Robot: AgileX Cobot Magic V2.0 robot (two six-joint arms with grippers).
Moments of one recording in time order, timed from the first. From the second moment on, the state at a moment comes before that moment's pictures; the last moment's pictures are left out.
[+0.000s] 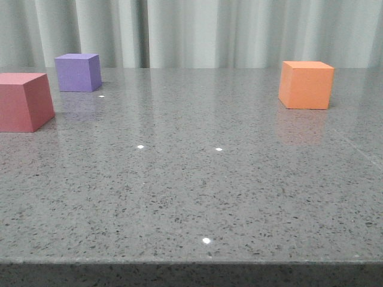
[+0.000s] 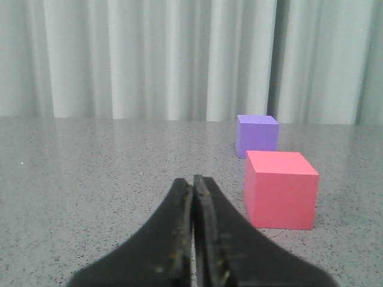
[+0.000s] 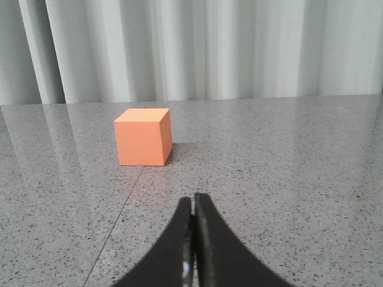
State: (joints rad) left arm -0.02 0.00 0.01 0.11 0.00 -0.12; right arm 0.07 -0.01 0.03 -0.02 0.00 0.09
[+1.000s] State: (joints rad) left arm -0.02 0.00 0.01 0.11 0.00 -0.12; right arm 0.07 0.24 -0.54 0.01 0.62 0.09
